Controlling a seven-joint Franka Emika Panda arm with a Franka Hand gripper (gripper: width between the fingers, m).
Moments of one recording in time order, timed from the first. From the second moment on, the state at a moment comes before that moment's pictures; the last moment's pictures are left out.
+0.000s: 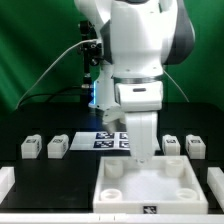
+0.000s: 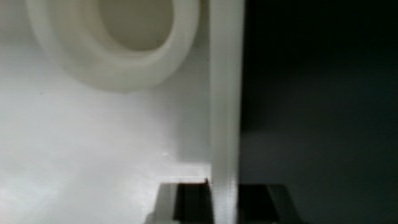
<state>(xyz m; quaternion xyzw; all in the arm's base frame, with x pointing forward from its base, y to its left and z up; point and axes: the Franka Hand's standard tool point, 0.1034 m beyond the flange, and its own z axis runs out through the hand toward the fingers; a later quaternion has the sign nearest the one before) 0.486 0.049 0.020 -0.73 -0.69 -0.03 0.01</state>
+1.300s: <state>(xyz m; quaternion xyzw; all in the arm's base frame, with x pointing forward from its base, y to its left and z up) 0.496 0.062 0.017 -0.72 -0.70 -0.04 0.01</state>
